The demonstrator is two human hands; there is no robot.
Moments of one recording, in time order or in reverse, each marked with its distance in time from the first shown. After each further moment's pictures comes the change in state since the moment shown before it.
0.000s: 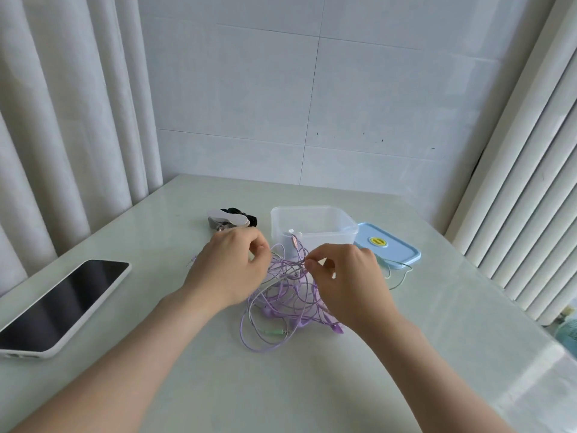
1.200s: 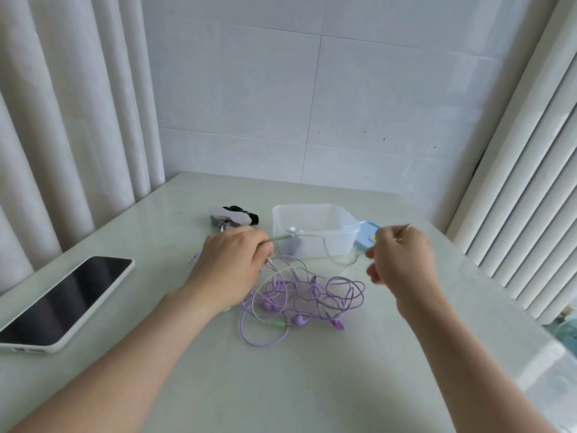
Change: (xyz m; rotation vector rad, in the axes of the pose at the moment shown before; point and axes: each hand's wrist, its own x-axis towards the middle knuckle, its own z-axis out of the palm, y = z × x) left_hand 0.005 -0.020 0.010 0.169 -0.008 0.167; right_hand 0.012 0.009 -0.044 0.409 0.274 0.590
